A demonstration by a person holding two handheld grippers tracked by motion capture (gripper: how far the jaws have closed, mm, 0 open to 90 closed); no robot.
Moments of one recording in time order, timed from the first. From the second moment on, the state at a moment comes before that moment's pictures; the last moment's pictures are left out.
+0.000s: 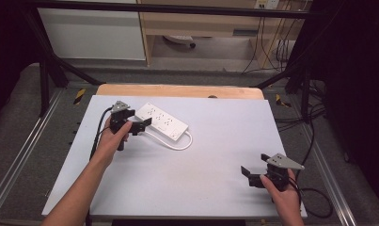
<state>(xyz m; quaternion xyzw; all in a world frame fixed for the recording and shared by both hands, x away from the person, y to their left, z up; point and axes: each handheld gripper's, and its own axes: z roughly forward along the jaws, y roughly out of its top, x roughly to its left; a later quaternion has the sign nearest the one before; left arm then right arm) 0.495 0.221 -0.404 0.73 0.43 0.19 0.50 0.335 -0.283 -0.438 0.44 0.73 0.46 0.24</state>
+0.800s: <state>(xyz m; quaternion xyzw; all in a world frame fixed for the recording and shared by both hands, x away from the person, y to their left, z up) 0.458 0.242 -0.388 0.73 0.42 0.19 0.51 0.335 -0.280 -0.438 0.44 0.73 0.46 0.23</state>
